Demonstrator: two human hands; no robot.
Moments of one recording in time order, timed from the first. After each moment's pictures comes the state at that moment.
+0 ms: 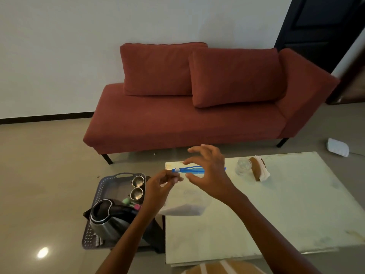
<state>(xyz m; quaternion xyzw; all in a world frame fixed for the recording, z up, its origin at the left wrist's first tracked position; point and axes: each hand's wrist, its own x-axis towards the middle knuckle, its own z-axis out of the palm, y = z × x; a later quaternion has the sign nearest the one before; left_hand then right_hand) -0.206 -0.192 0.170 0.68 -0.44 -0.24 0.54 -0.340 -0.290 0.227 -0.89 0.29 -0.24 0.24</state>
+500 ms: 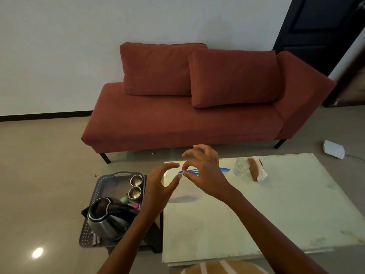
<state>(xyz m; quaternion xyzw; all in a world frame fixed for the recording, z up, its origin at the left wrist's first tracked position) -0.214 -0.187 0.177 0.69 -0.50 -0.10 0.51 -0.330 -0.294 0.209 -0.92 0.25 -0.27 0.16</state>
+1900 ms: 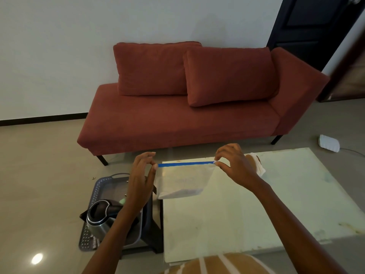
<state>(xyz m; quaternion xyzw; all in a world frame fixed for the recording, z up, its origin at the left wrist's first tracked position) -0.172 -0.184 0.177 0.72 -0.51 -0.04 0.47 -0.396 -0.348 0.201 -0.90 0.36 -0.19 0.19</state>
